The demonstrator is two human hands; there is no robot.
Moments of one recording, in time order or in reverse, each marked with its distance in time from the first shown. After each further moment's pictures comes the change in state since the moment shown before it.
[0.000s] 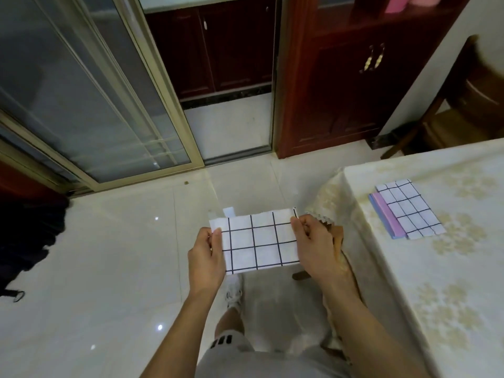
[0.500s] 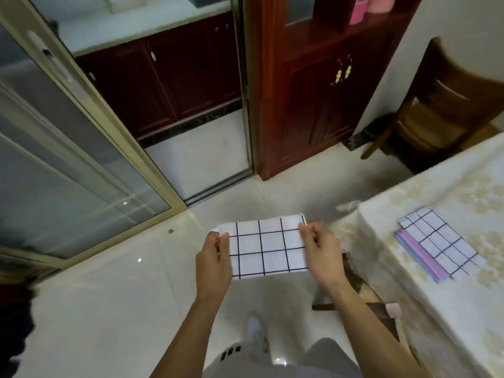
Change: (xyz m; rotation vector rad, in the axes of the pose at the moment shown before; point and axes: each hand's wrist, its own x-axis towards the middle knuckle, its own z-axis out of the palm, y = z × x) left_hand 0.245 0.052 0.027 0.077 -0.230 0.218; right_hand 0.171 -0.060 0.072 0.058 0.242 0.084
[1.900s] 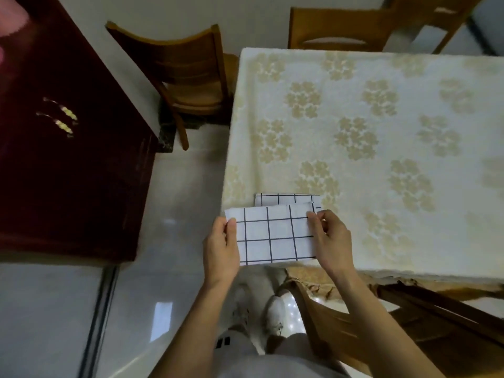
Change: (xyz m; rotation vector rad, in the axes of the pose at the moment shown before) left_hand 0.069 0.192 0.370 0.055 -0.920 0.538; right_hand 0.066 0.138 -0.224 0.066 0.912 0.627
